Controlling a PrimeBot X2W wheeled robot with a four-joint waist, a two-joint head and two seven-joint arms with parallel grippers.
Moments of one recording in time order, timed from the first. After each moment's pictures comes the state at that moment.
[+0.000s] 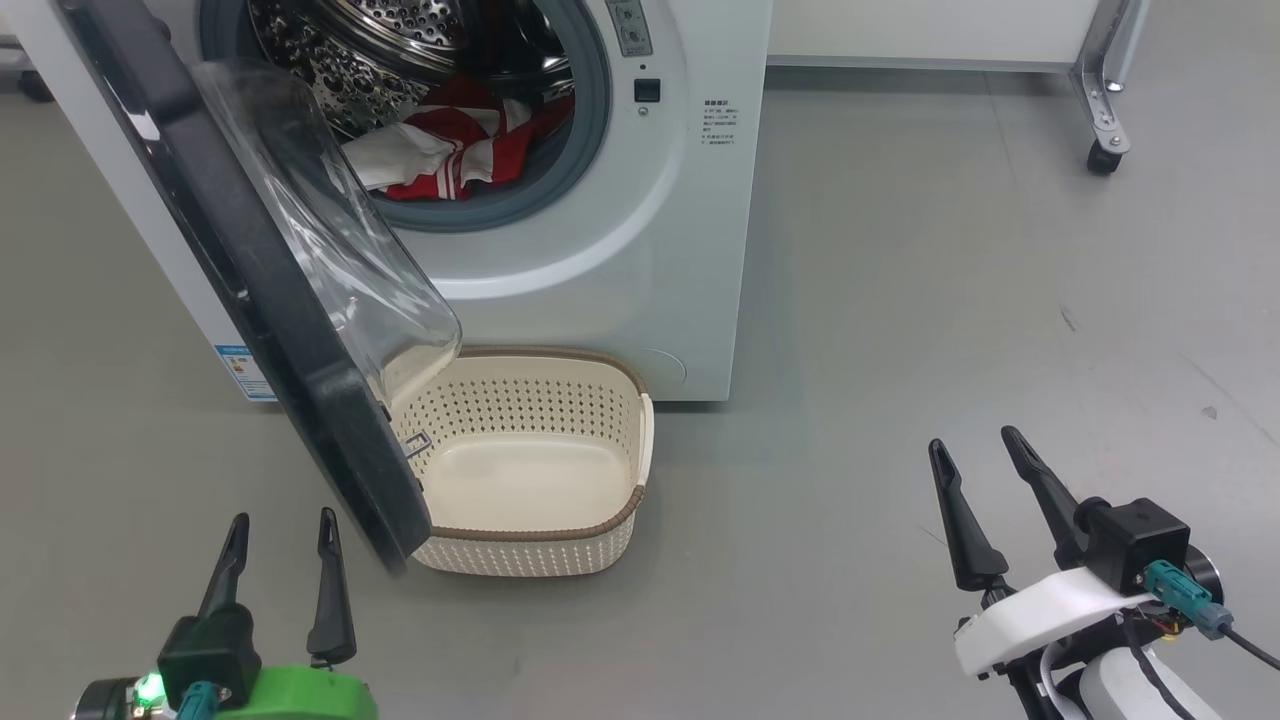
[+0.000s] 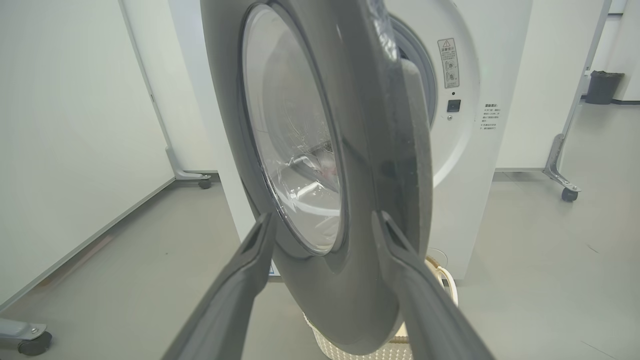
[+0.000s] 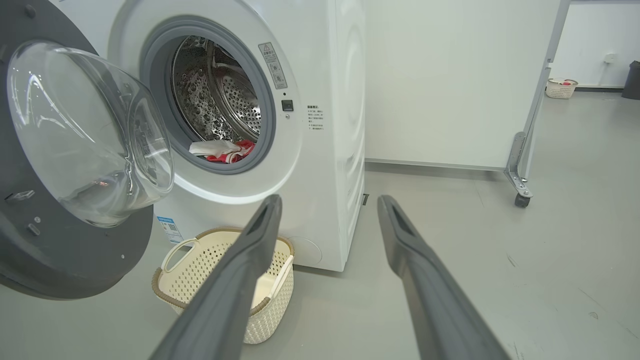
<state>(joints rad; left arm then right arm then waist) 0.05 0.06 -0.10 0.15 -0.24 0.11 -0.25 -0.05 -0.31 0.44 0.12 0.56 -0.12 -0.25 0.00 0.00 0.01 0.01</state>
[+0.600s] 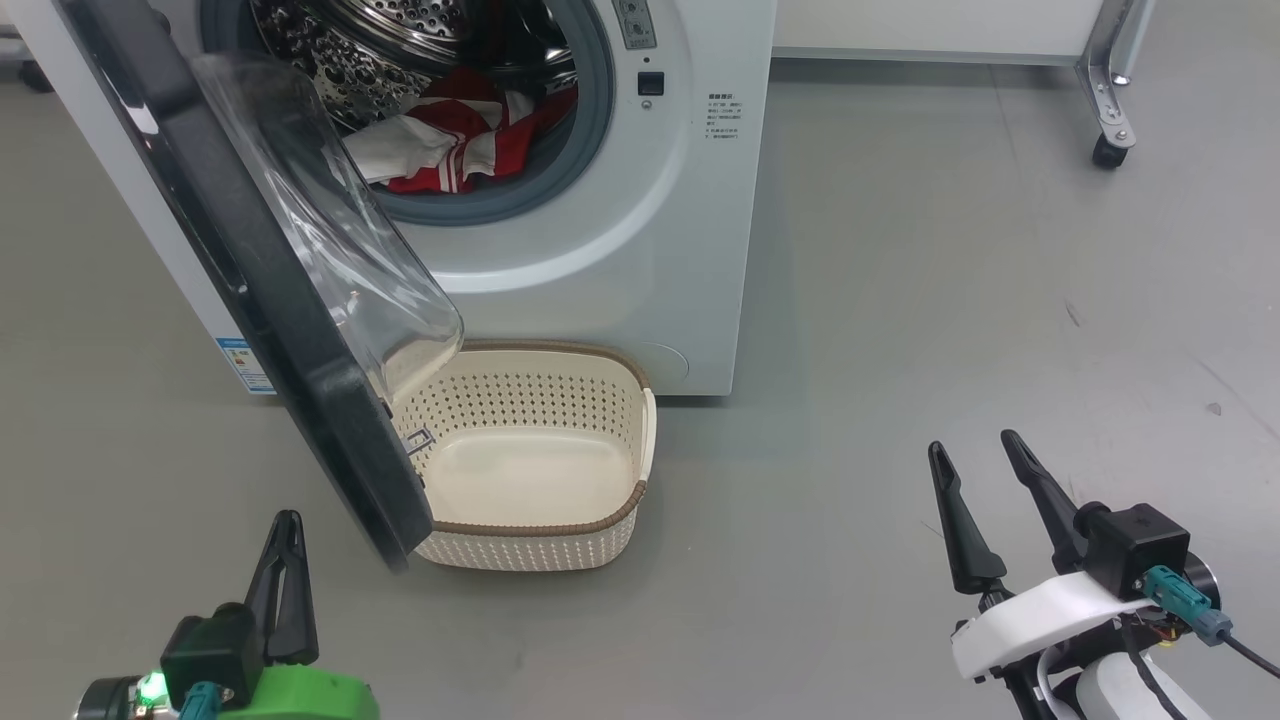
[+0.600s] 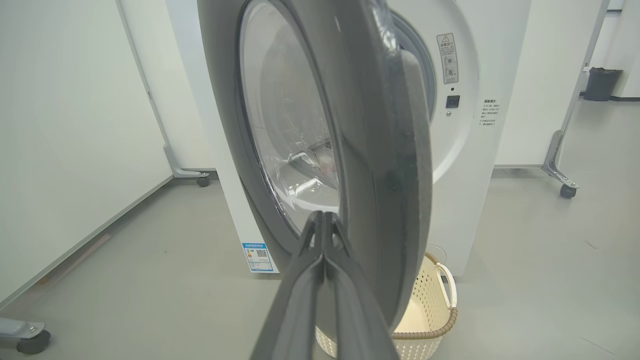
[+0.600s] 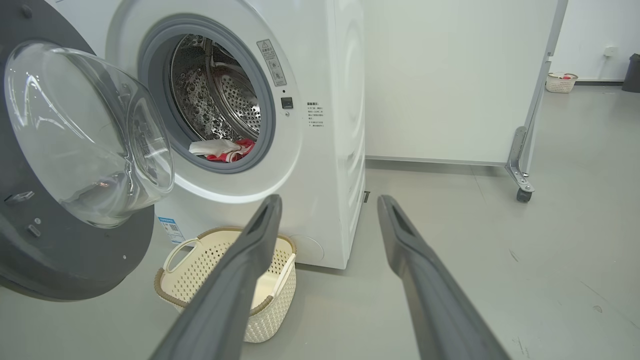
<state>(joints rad) 0.05 0.05 -0.09 0.15 -0.23 0.10 -0.25 -0.04 -0.29 0.42 0.12 0.54 -0.12 -0.25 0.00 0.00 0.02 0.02</state>
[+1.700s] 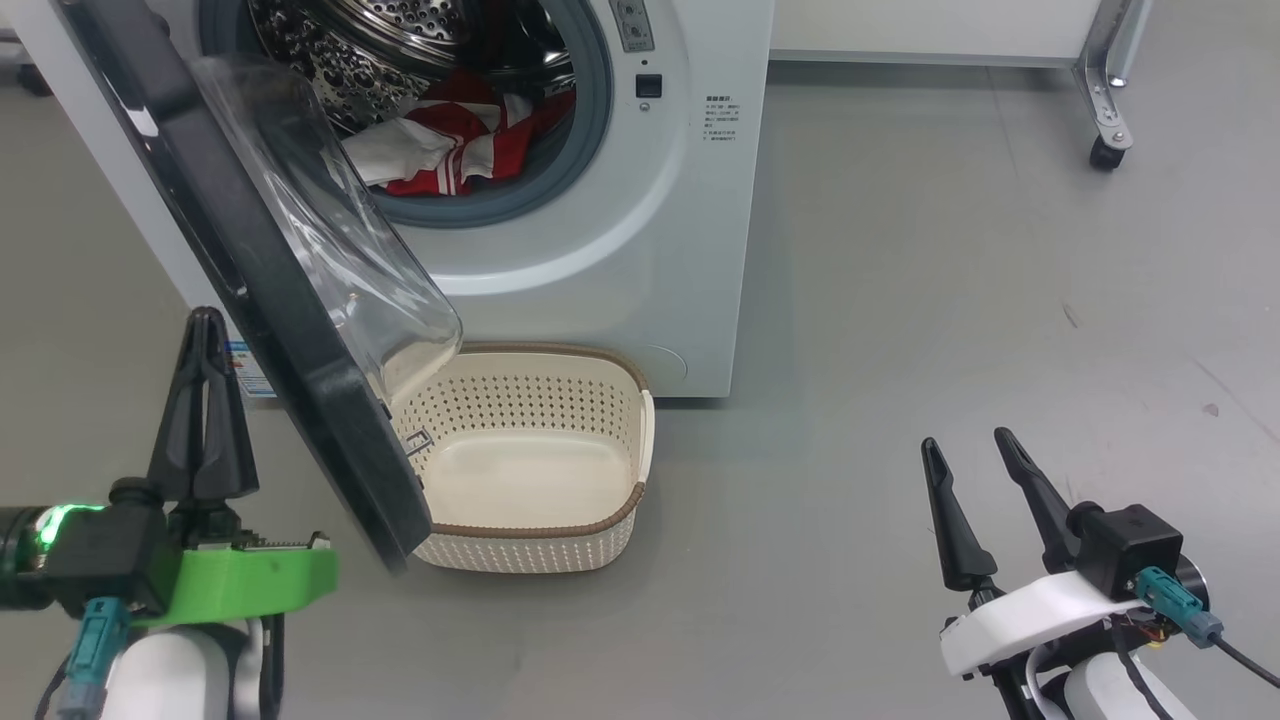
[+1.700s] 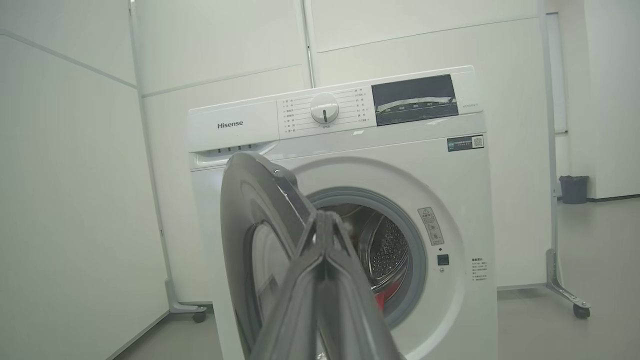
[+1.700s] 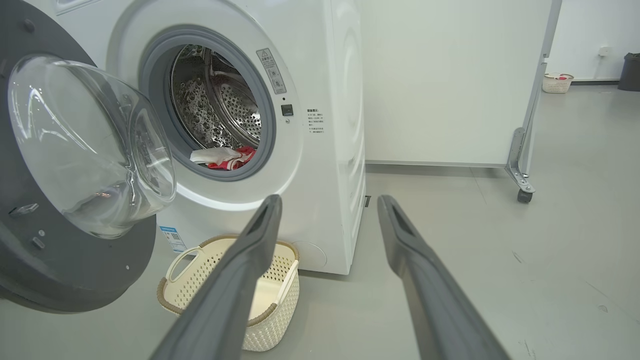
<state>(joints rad) -0.11 0.08 -0.04 -0.10 -0.19 0.06 -0.26 -0.03 -0.24 0.39 0.12 0.52 -0.10 -0.25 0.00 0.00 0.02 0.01</state>
